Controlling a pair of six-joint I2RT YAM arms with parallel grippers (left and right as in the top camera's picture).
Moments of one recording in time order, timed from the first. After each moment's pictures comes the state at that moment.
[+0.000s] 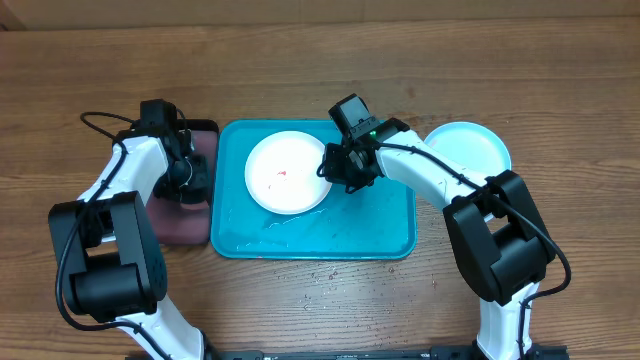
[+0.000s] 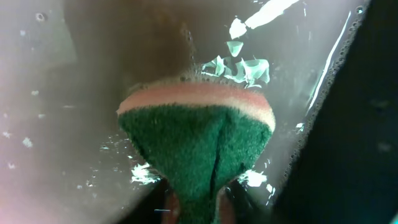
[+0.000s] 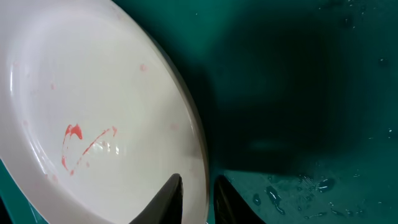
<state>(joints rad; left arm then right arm) 0.15 1.91 1.21 -0.77 0.00 -0.08 0.55 2.06 1.43 -0.62 -0.25 0.69</state>
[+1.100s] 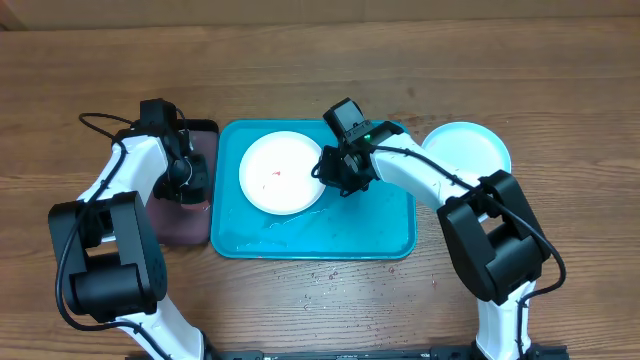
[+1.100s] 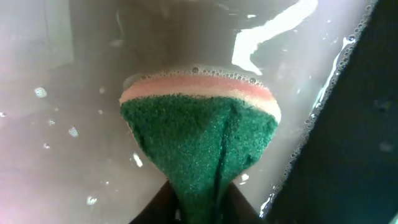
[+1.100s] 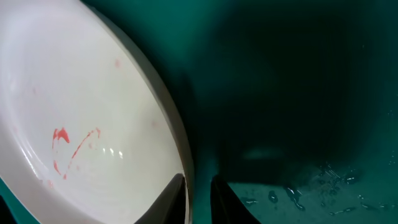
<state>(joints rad) 0.15 1.91 1.22 -0.78 0.00 -0.12 0.57 2.08 1.43 -0.61 -0.25 0.79</state>
